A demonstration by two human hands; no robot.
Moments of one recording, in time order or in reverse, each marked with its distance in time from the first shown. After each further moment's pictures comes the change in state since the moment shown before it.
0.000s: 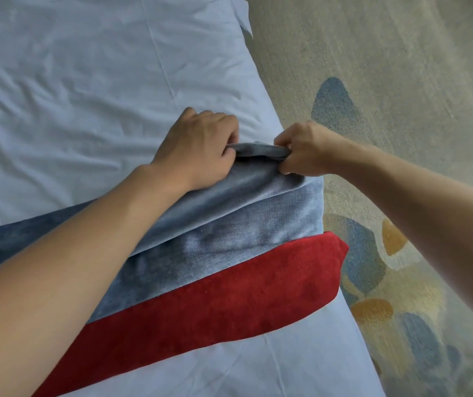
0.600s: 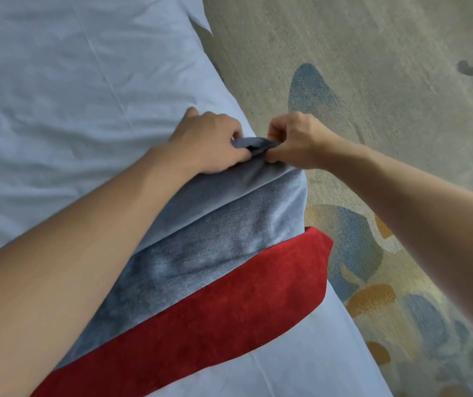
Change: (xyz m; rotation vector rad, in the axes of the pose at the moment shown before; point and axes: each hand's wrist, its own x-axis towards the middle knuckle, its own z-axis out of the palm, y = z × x) left_hand 0.081 0.034 0.042 0.049 -0.345 -0.059; right_hand -0.002 0.049 -0.002 0.222 0.154 0.098
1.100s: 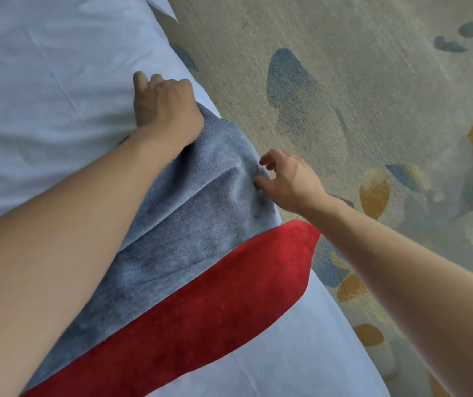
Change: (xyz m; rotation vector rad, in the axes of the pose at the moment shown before) left_hand 0.052 -0.007 0.027 0.353 0.273 -0.258; right_hand -0.046 0.057 0.074 0.032 0.119 0.188
